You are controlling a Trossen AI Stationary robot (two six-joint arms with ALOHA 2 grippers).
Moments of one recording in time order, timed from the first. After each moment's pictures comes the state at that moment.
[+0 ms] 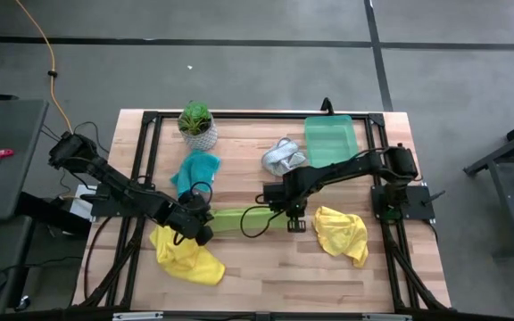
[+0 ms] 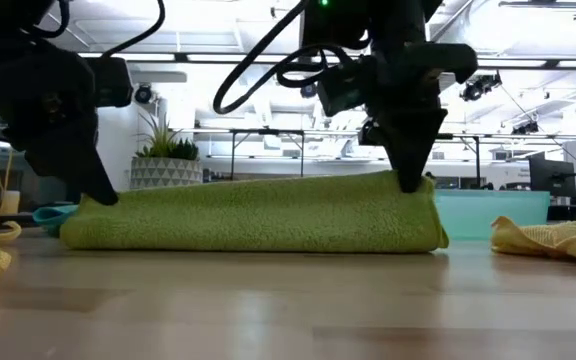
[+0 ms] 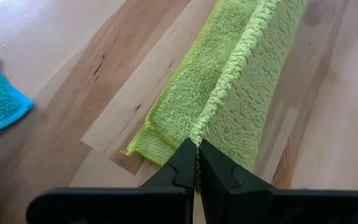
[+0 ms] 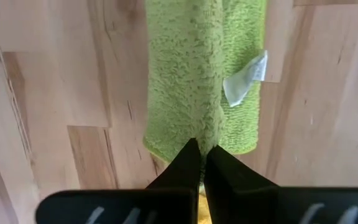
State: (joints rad) left arm -0.37 1.34 0.52 -0.24 -0.46 -0.95; right arm 0.09 1.91 1.42 -1.03 -0.15 0.09
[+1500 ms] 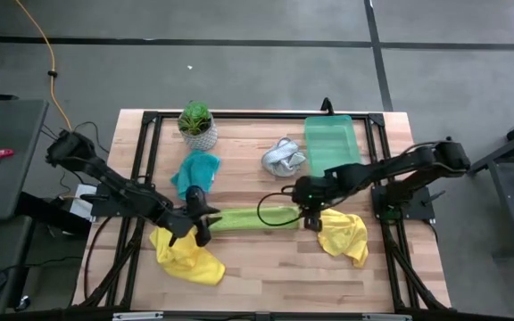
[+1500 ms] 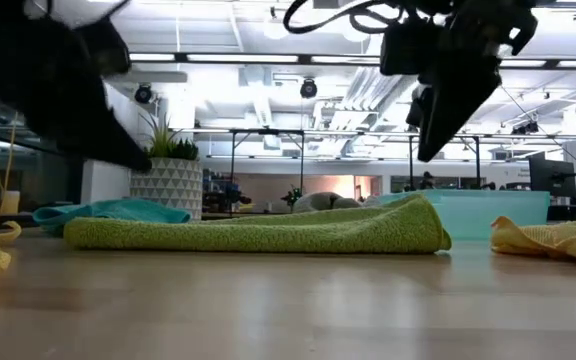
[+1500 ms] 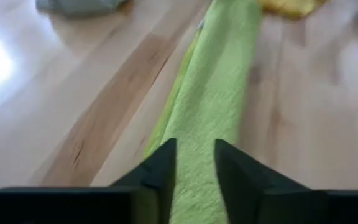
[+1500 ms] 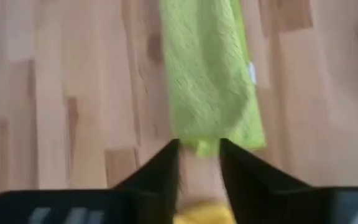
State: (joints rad) left arm -0.40 1.32 0.41 0.14 -0.61 -0.67; right arm 0.12 1.45 0.92 -0.54 -0.12 0.29
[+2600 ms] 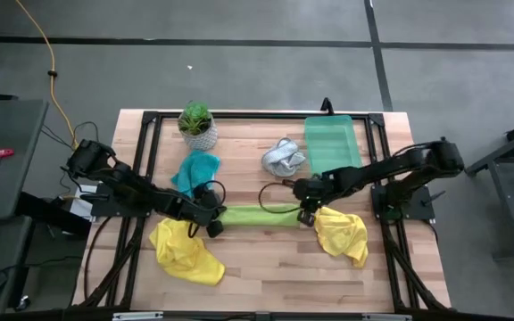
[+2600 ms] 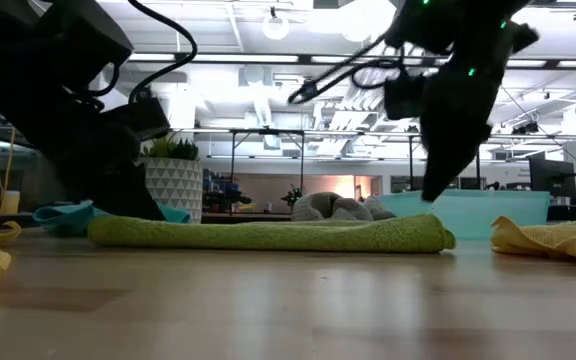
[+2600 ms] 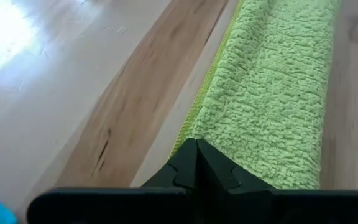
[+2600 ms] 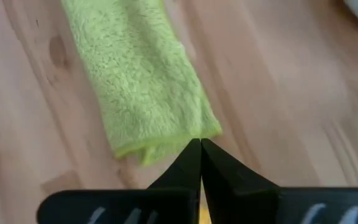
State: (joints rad) left arm -0.21 1.57 0.42 0.27 -0.48 -0.59; right arm 0.09 1.48 0.84 -0.51 0.02 0.52
